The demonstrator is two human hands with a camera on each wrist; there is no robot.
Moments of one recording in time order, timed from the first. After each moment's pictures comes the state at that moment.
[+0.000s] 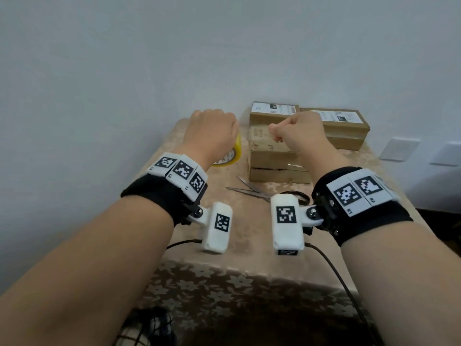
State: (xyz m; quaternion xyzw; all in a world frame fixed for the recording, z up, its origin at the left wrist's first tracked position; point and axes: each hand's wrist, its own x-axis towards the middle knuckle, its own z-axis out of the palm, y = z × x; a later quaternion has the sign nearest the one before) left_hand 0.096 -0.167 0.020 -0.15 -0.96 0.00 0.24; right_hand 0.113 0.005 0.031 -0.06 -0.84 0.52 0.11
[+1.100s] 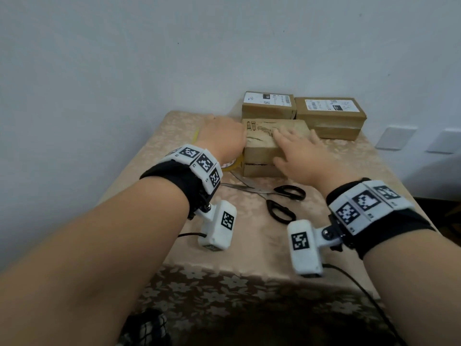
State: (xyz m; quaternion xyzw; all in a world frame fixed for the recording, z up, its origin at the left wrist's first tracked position) left_hand 0.073 -0.133 -0.007 -0.20 -0.96 0.12 0.16; right_hand 0.116 0.044 -0.018 0.12 -0.99 0.00 0.03
